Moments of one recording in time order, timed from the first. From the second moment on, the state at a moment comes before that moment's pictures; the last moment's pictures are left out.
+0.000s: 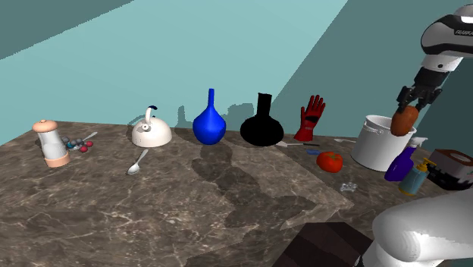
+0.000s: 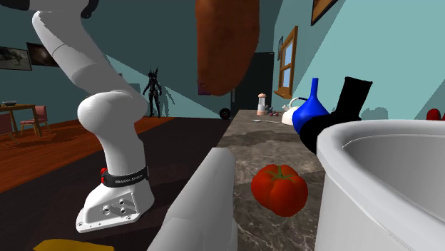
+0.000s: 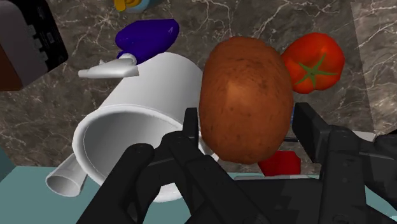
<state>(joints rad) -0.45 -0.54 -0.60 -1.94 -0.31 1.62 -0.34</state>
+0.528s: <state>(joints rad) -0.44 -0.46 -0.74 -1.89 -0.30 1.68 -0.47</state>
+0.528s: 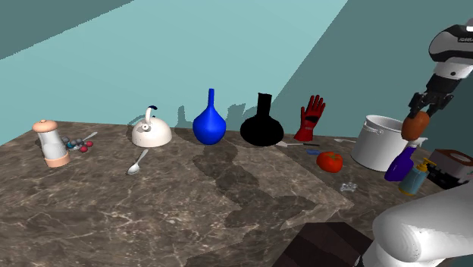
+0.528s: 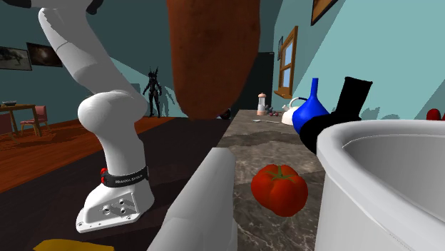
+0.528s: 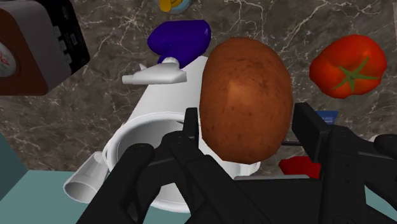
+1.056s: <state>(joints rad) -0.45 -0.48 -0.75 -2.00 -0.33 1.77 -0.46</state>
